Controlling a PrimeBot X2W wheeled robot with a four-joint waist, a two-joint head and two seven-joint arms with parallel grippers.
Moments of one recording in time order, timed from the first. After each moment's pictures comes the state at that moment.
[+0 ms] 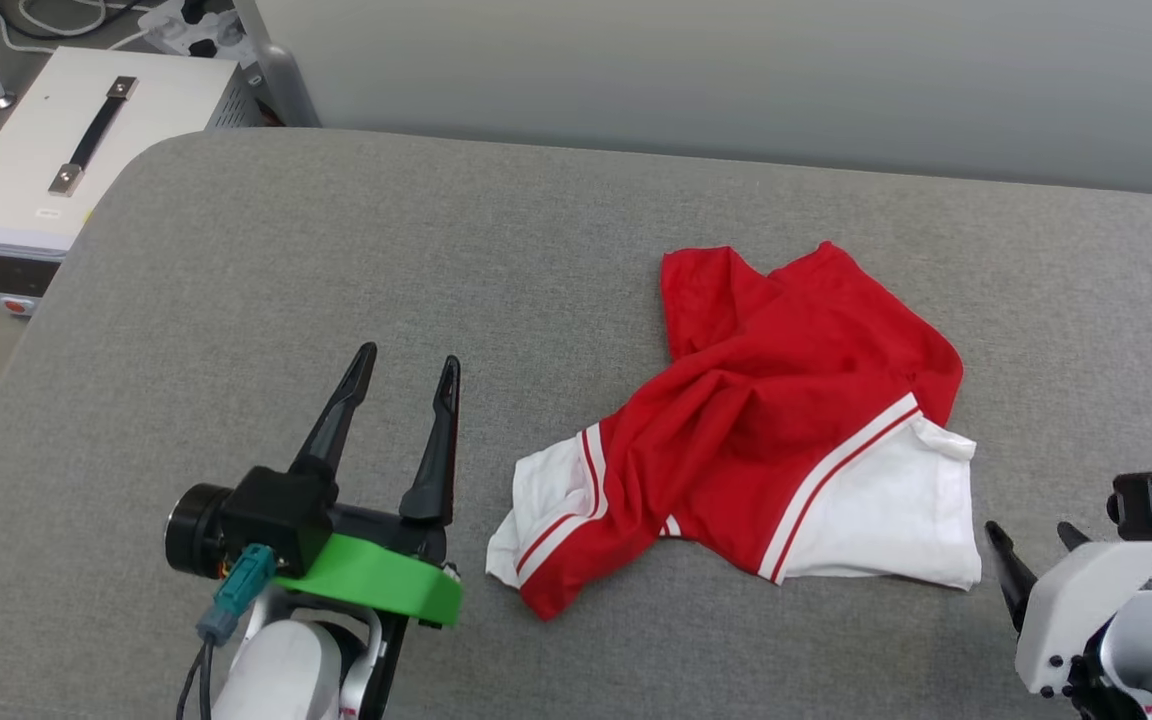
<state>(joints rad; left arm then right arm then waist) -0.13 0.17 -0.25 0.00 -0.26 -0.03 -0.26 0.03 -0.13 -0.13 -0.09 0.19 0.13 0.49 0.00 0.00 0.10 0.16</state>
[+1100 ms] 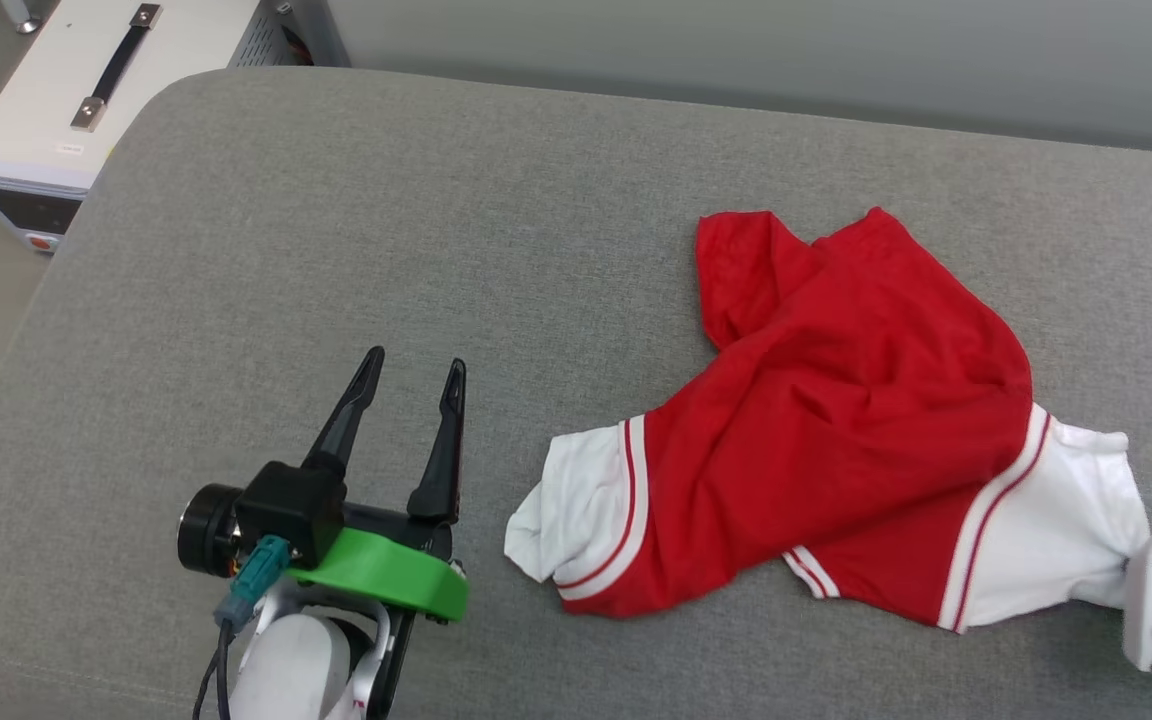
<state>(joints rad) -0.14 0.07 -0.15 0.07 -0.16 -0.12 -0.26 -0.09 -0.28 -0.19 0.08 0.21 0.13 0.81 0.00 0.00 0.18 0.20</state>
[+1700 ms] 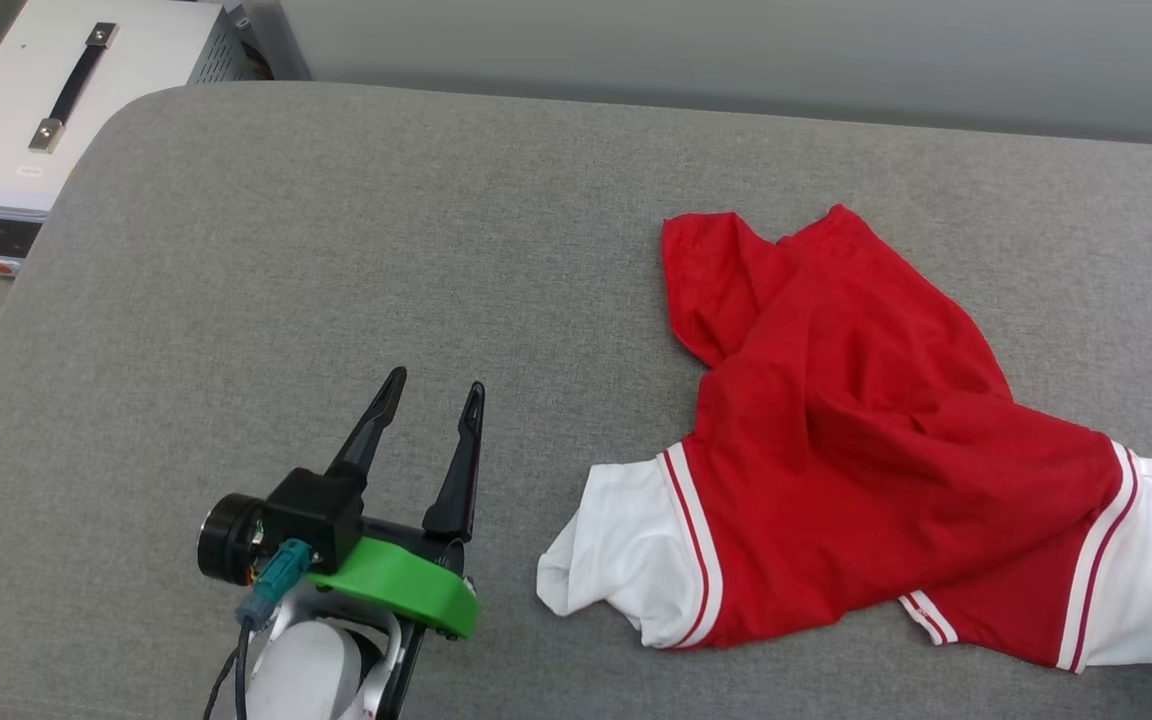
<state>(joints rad) -0.14 0.09 -0.19 0.12 -0.17 -0.13 -0.26 -0.04 -0.29 -0.38 0.10 0.19 0.13 0.69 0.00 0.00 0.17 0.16</state>
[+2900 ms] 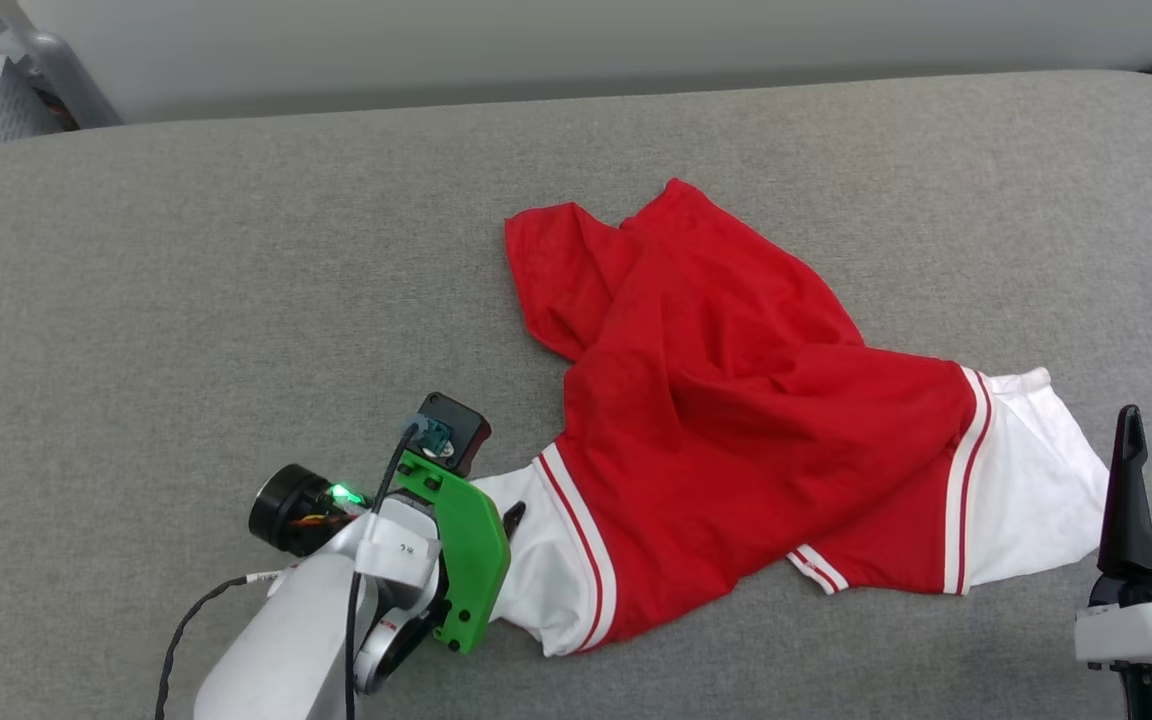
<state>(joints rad) -0.34 0.29 -0.50 0.20 -0.36 -0.10 0.55 0.07 -0.07 -0.22 -0.15 0.24 0.13 -0.20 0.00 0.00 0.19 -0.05</state>
